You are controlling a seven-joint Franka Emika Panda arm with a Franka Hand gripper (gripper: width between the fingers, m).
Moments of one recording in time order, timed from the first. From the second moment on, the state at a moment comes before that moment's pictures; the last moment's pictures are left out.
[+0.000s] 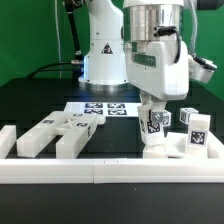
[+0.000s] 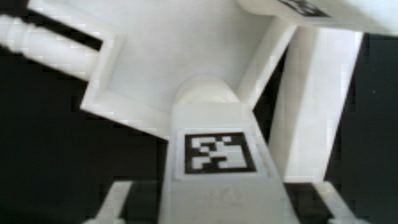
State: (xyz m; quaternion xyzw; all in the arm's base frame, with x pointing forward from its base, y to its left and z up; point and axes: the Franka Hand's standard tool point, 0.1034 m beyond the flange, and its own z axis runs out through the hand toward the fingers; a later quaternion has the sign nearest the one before) arm 0.608 0.038 0.079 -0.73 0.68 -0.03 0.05
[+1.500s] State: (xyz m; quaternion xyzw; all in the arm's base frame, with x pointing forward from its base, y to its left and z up) arm 0.612 0.033 0.082 -0.88 0.47 -0.05 0.05
